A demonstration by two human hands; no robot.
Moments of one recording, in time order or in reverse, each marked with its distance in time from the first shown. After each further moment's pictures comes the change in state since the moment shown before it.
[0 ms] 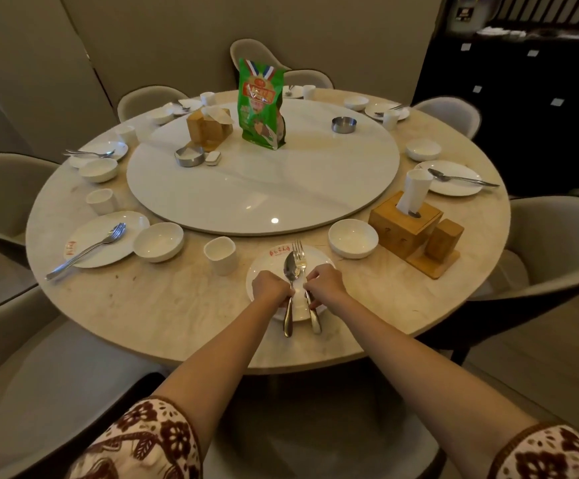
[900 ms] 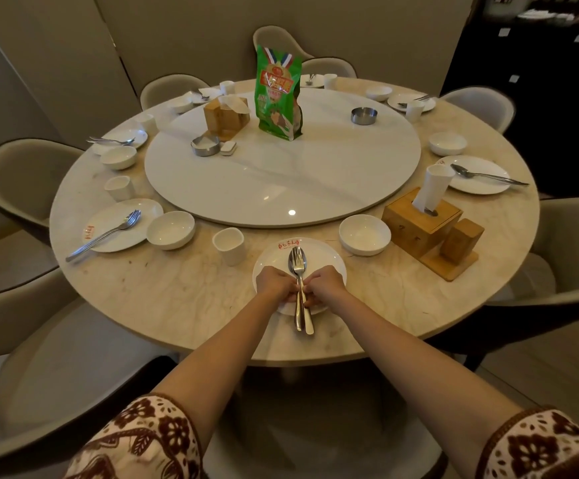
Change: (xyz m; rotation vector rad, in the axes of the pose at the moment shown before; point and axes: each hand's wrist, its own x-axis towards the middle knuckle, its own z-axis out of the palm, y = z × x) left_hand 0.000 -0.005 0.002 -0.140 -0.048 -0.067; right_hand 0.008 0.006 0.008 0.137 -0.175 0.119
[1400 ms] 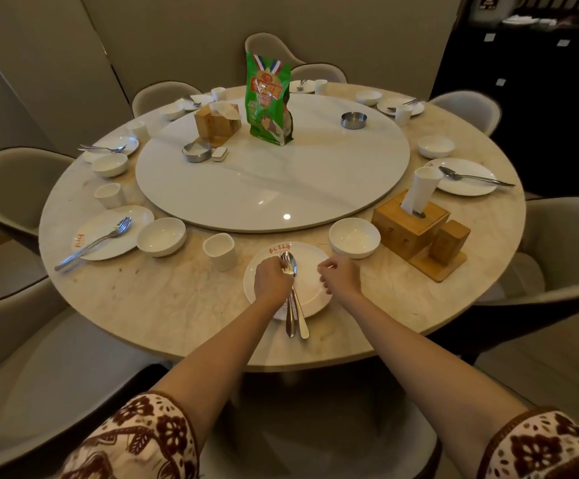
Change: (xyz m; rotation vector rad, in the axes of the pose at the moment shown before) left_hand 0.005 0.010 0.015 0.381 0.229 0.361; right_hand 0.007 0.010 -0.036 0.034 0.308 -0.197
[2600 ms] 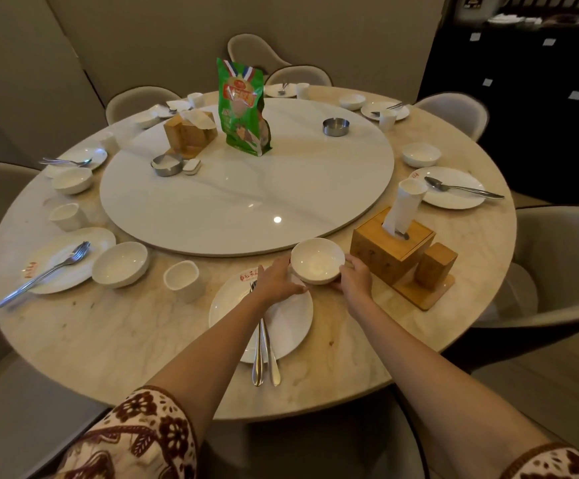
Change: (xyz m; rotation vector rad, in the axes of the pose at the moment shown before) left_hand 0.078 0.043 0.051 0.177 -0.382 0.247; right_hand 0.101 0.026 -0.041 0.347 0.152 0.208
